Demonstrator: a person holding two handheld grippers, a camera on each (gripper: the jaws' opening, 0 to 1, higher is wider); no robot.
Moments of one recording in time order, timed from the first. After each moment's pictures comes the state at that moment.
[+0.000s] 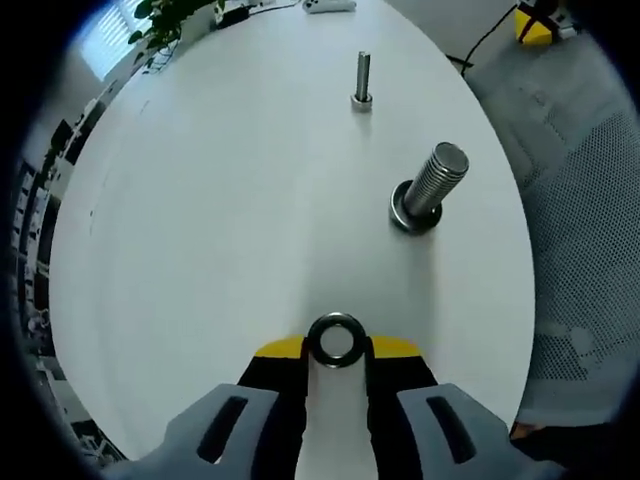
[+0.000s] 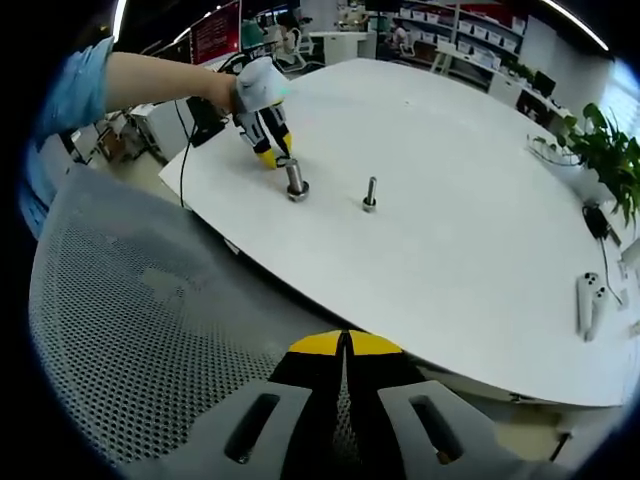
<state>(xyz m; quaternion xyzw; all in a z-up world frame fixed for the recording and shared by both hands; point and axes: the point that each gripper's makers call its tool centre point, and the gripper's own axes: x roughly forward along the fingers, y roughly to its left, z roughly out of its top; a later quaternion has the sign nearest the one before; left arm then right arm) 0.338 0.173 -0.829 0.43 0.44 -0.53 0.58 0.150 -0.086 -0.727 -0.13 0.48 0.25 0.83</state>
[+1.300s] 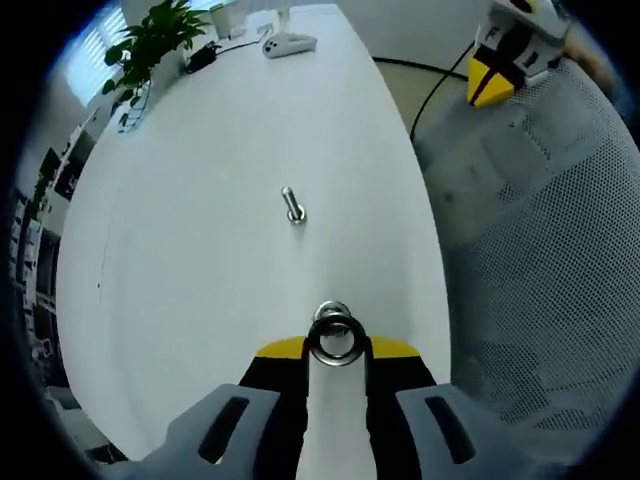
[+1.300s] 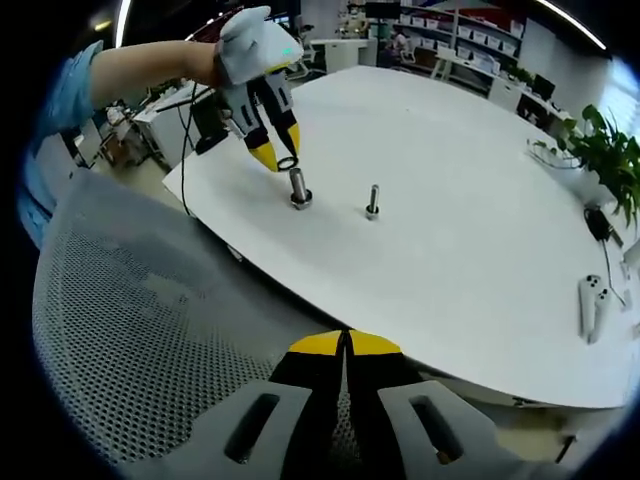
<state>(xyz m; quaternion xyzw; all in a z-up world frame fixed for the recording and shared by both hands) 0.285 0.087 -0.765 0.43 0.42 -0.57 0.56 0.151 -0.083 -0.723 -0.12 0.46 0.26 0.84</state>
